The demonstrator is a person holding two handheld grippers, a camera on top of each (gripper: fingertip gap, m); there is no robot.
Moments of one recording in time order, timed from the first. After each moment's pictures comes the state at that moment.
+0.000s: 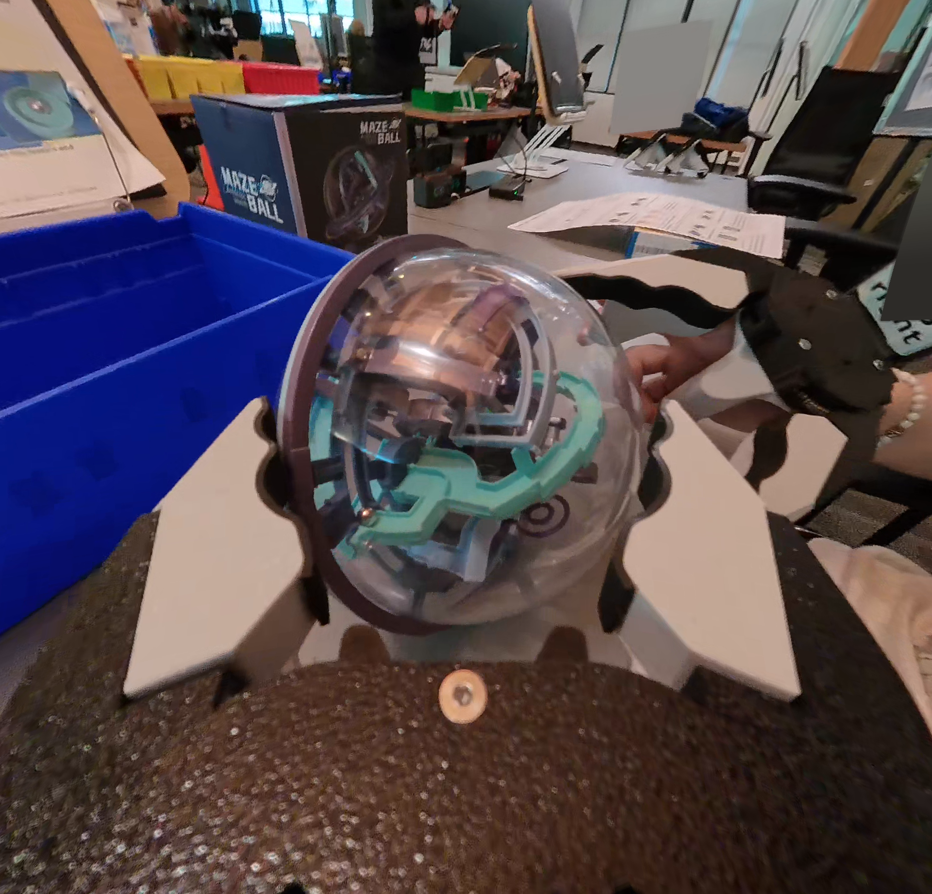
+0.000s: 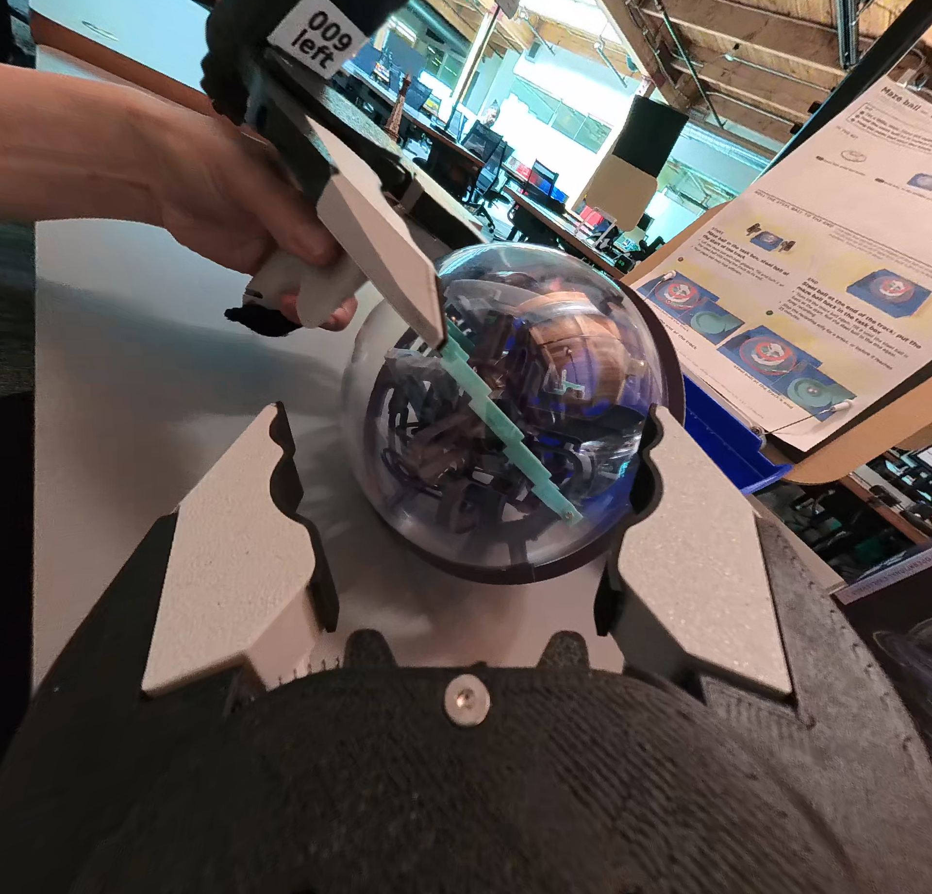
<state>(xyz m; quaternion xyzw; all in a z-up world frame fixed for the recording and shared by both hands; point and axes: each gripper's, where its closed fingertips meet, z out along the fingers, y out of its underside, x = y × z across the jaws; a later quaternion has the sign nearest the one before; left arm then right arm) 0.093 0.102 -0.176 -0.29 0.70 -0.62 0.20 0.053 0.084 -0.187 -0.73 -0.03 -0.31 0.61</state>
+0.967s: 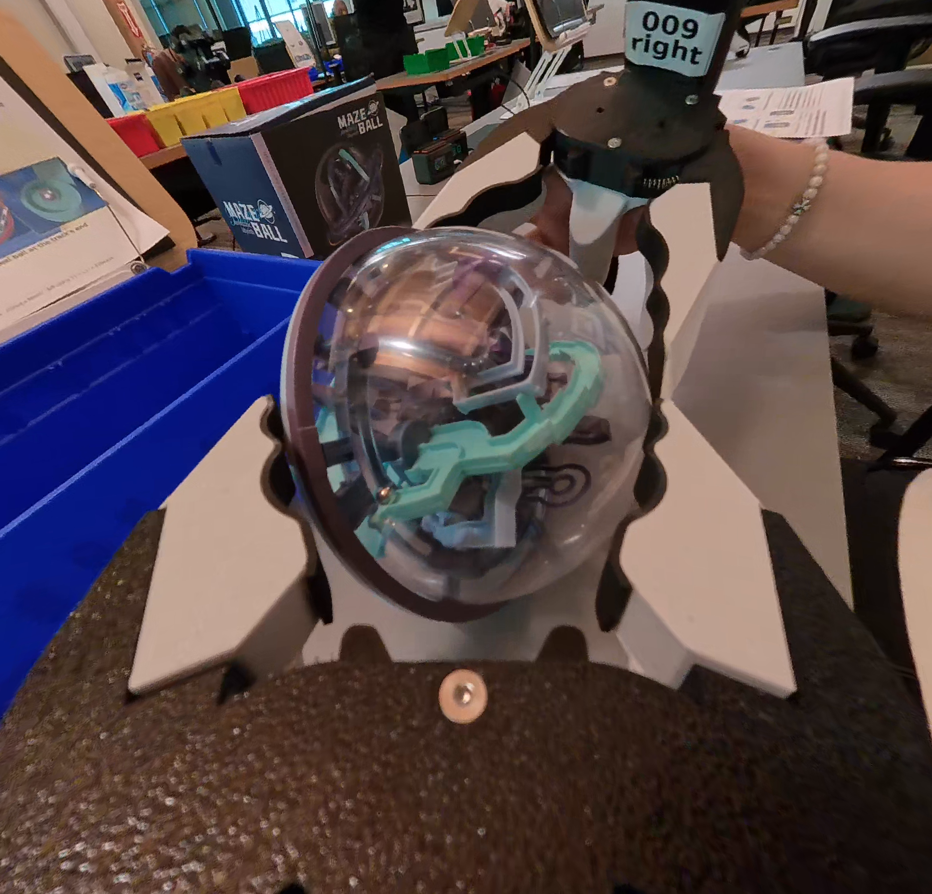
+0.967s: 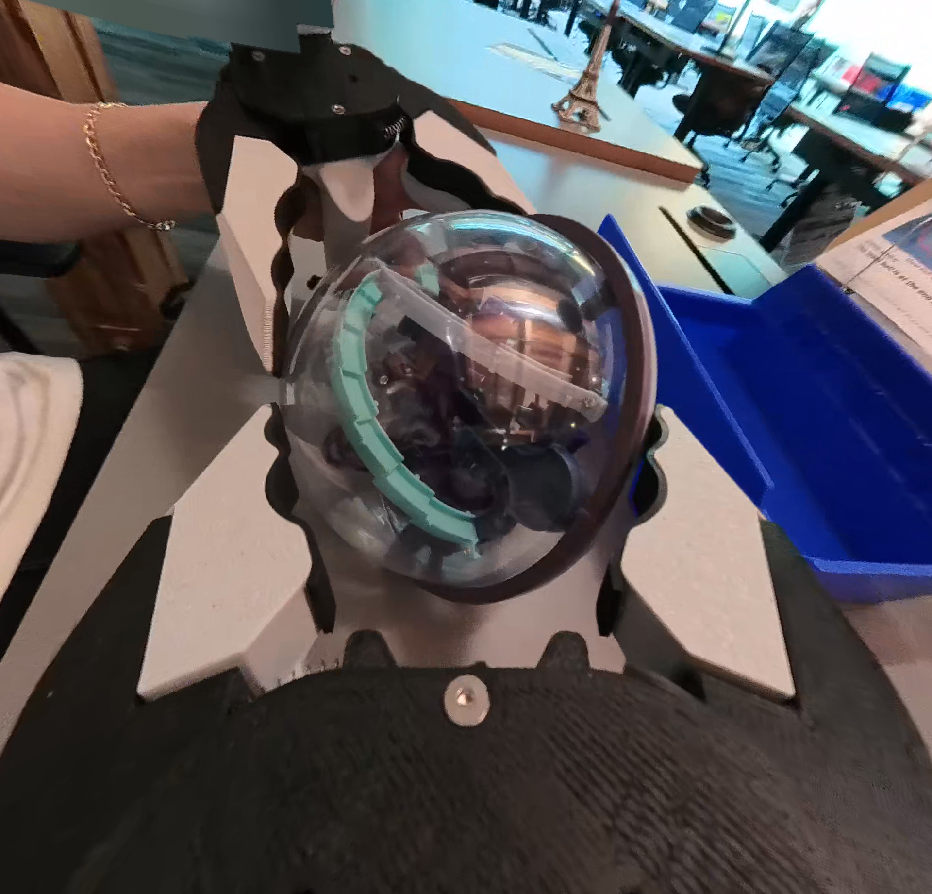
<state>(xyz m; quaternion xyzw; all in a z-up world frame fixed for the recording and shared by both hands) 0.096 0.091 -0.183 -0.22 0.75 -0.56 0.27 0.099 0.080 -0.186 -0.81 -0.12 -0.06 0.58</state>
